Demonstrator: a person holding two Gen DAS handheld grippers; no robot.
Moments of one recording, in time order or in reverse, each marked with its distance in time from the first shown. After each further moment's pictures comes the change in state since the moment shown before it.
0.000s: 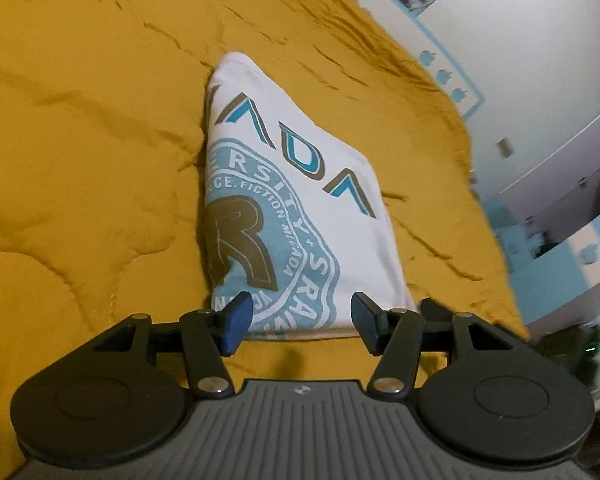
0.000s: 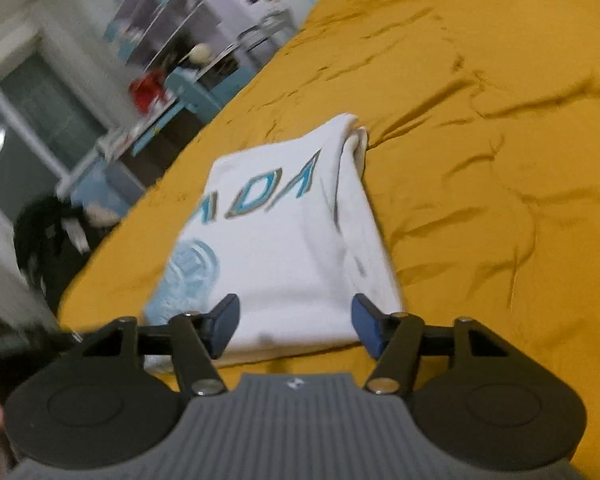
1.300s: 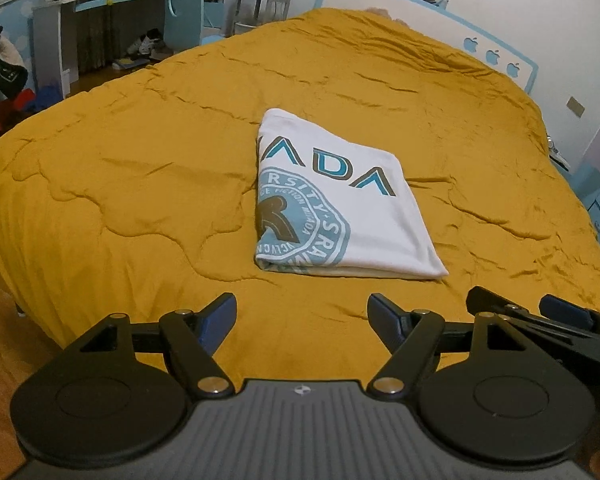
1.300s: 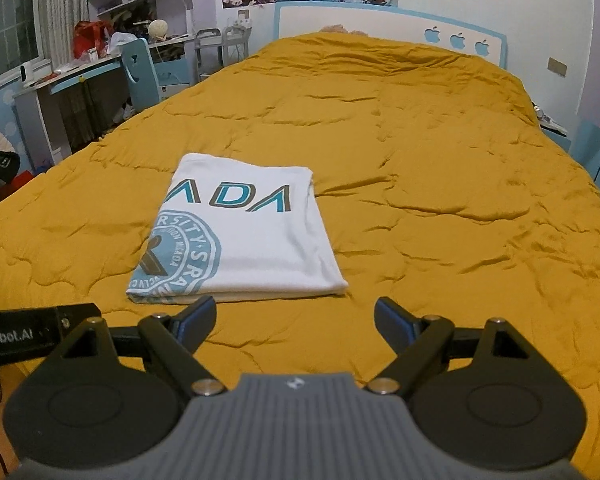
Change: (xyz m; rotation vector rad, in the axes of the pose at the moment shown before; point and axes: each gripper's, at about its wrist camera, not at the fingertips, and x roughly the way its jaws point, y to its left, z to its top) left arm -0.096 -0.106 -0.066 0.184 -0.102 0.385; right arm -0.109 0.166 -0.068 -0.410 -0.083 -0.538
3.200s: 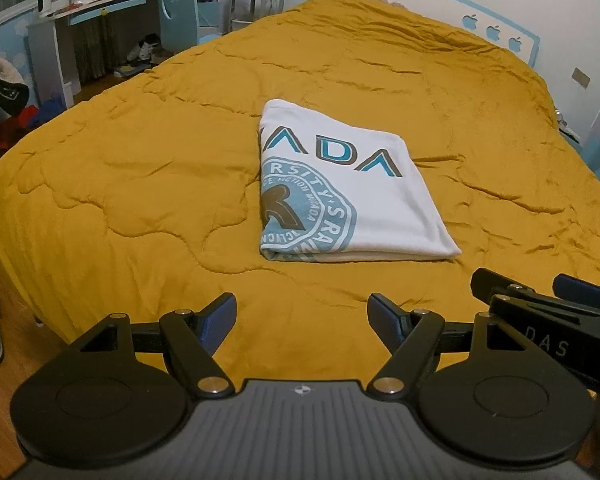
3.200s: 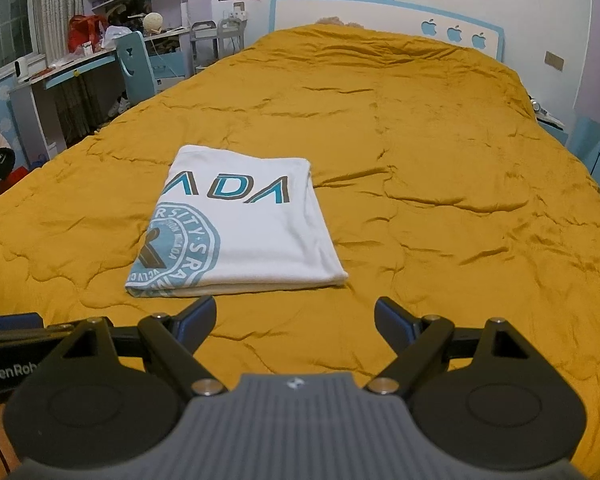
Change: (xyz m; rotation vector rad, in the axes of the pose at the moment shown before) left arm 0.005 -0.013 -0.005 0.072 0.028 0.065; right arm 0.003 0.005 -0.002 0.010 0.024 -0.018
